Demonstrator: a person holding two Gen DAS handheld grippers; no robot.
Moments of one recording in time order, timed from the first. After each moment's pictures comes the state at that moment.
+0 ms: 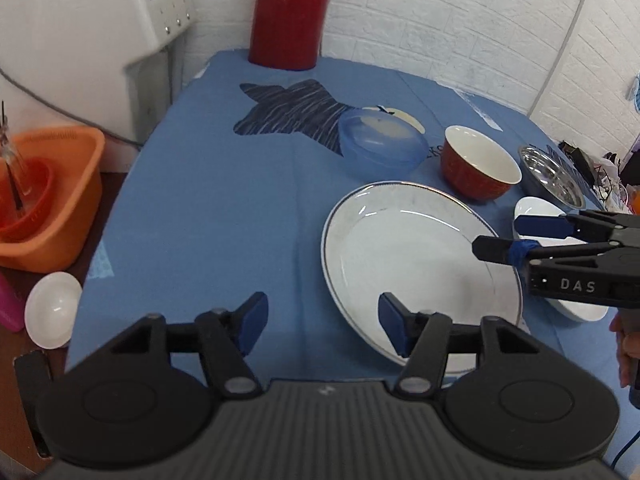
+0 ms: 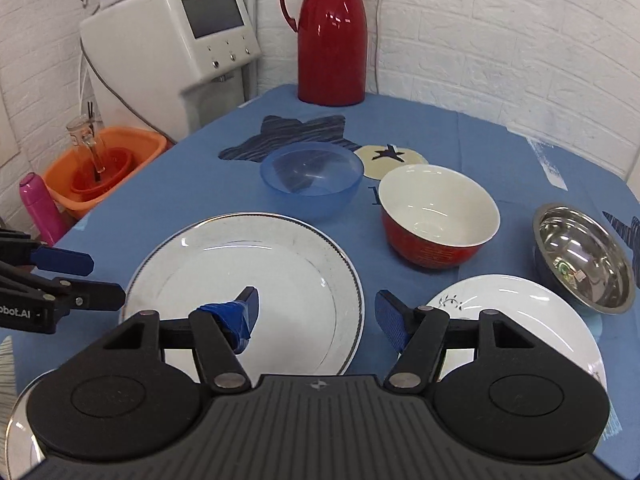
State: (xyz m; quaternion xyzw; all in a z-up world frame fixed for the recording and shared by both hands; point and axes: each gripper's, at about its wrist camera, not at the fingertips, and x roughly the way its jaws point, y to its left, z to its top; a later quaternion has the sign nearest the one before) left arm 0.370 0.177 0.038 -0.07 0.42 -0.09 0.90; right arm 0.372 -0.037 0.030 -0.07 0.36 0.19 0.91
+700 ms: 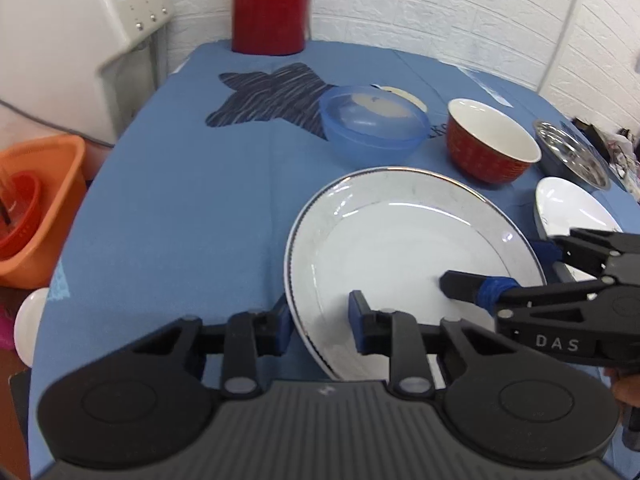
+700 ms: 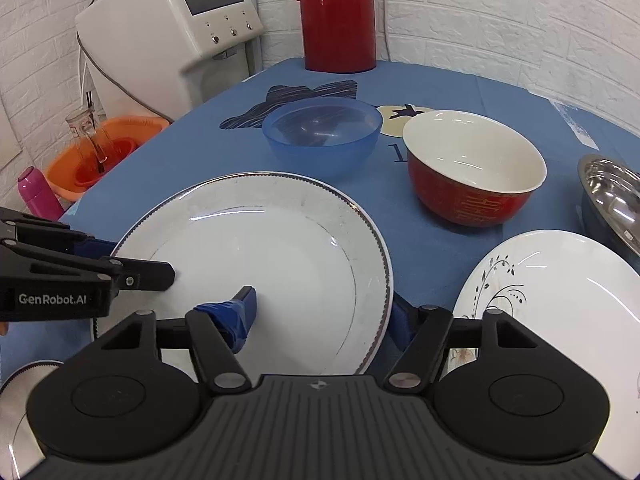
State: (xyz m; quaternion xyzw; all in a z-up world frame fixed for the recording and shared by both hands) left arm 0.394 0.144 0.013 -0.03 0.42 -0.08 0.90; right arm 0.372 -0.037 -0.006 -0.04 0.38 0.21 0.90
